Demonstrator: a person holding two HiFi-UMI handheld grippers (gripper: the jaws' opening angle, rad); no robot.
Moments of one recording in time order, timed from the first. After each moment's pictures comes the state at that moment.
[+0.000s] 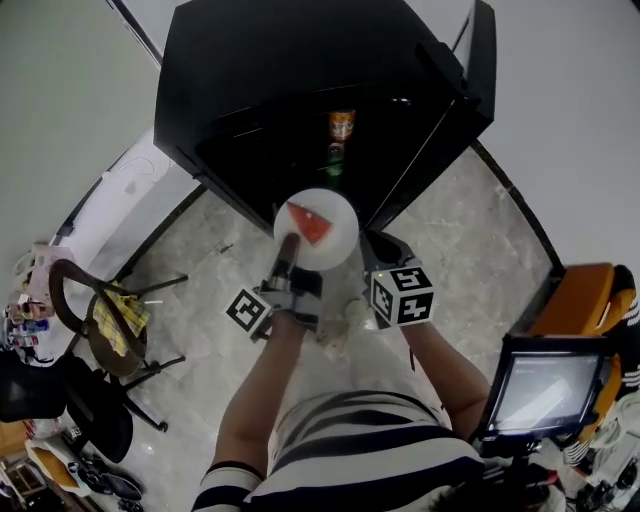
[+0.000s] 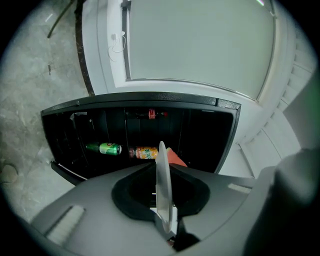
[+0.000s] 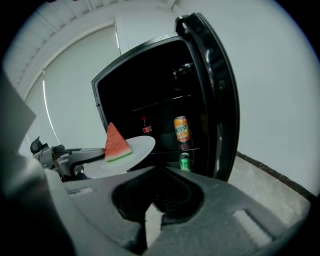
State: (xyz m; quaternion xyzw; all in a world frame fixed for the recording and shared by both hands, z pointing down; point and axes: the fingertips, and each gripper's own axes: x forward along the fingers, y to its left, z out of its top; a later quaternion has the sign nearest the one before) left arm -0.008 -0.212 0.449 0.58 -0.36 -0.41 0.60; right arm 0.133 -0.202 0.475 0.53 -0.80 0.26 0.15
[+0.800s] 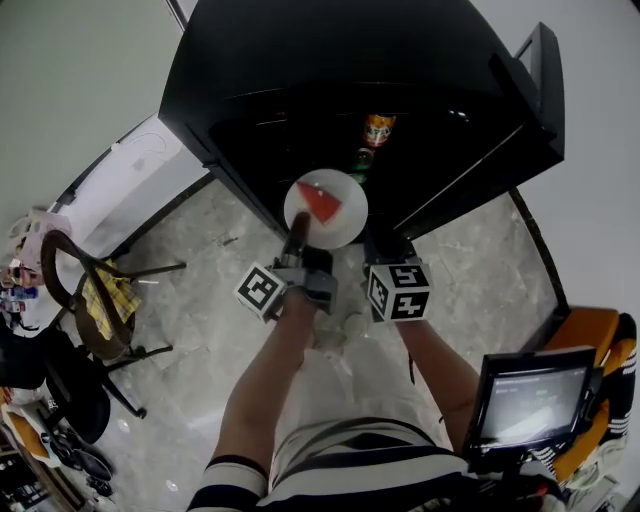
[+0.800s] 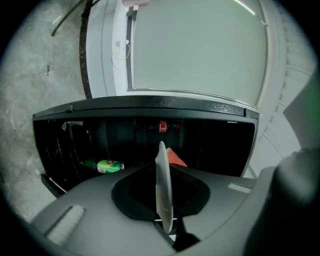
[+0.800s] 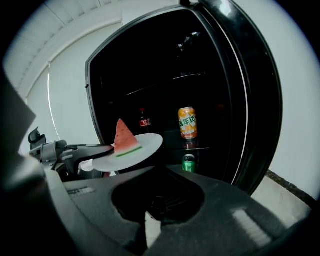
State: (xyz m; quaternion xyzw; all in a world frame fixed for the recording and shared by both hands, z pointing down) left arm -0.029 -0.277 0.506 0.56 -0.40 -0.46 0.56; right arm 0.105 -0.264 0.529 0.52 -0.81 0.22 0.16
